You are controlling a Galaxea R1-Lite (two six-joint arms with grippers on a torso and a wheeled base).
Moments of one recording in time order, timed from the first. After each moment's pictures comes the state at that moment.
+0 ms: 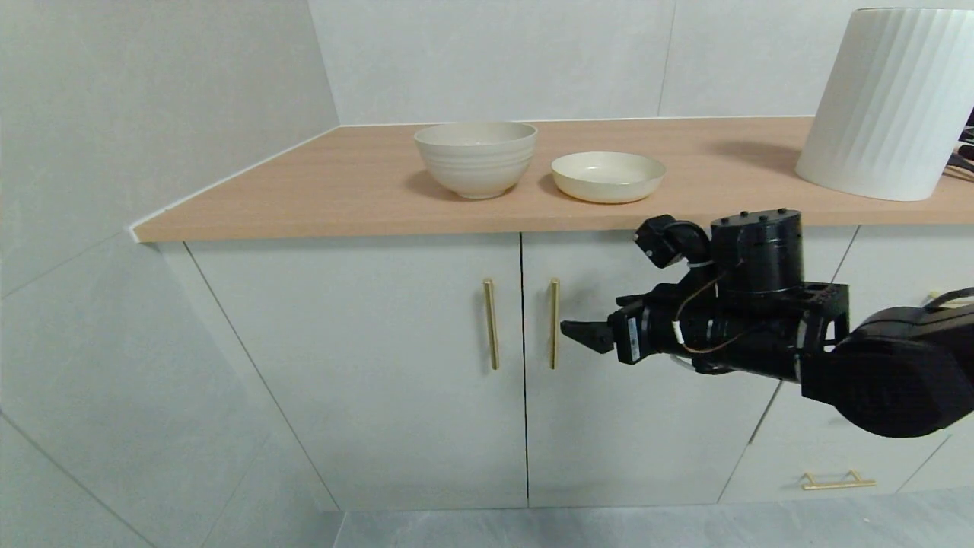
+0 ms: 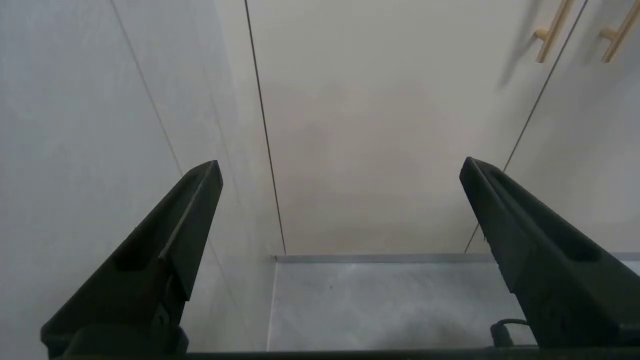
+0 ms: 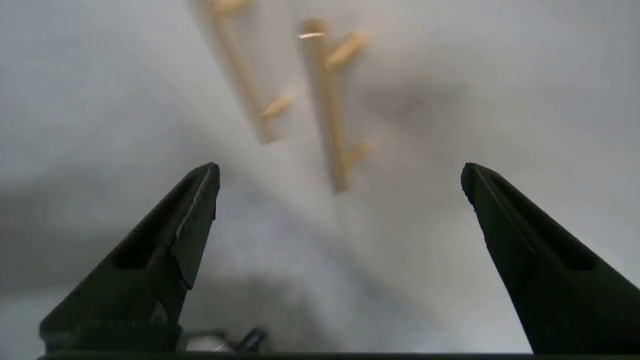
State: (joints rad) left arm 0.00 0.00 0.00 0.00 0.01 0.00; right arm 0.60 1.83 -1.02 -0.51 0.08 0.04
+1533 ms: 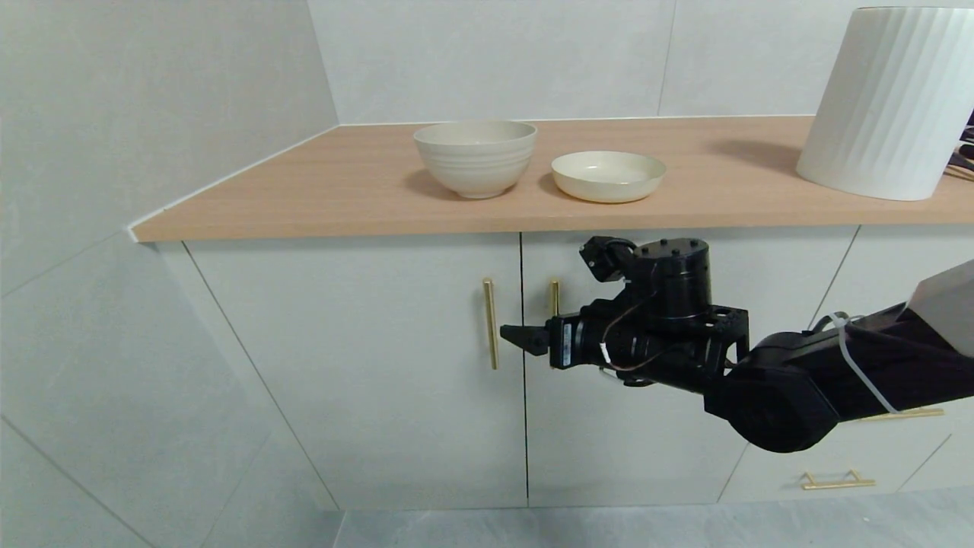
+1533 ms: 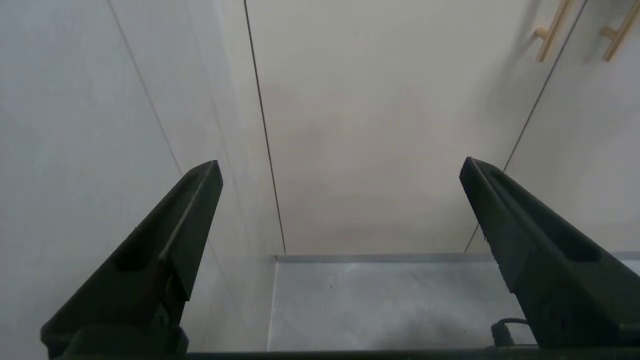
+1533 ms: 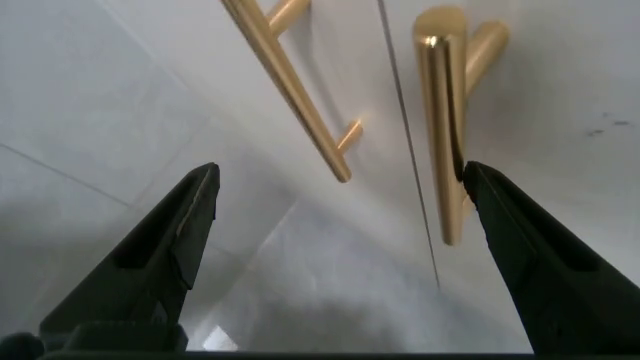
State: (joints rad) left arm 0.00 0.00 0.00 0.00 0.01 0.00; right arm 0.69 2.00 -1.10 -0.67 0.12 0.29
